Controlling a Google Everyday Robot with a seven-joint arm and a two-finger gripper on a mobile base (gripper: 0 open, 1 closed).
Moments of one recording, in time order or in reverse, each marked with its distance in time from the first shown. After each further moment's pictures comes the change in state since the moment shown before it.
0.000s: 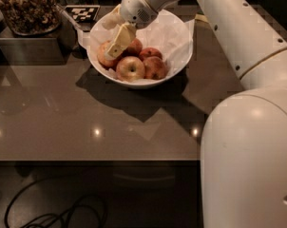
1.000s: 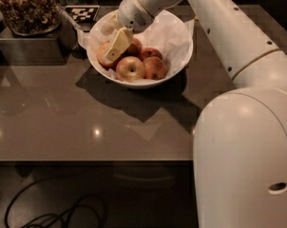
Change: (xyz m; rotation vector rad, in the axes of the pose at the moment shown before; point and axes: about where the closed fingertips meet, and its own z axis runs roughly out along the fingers) arm 0.006 -0.003 0.018 -0.034 0.004 0.024
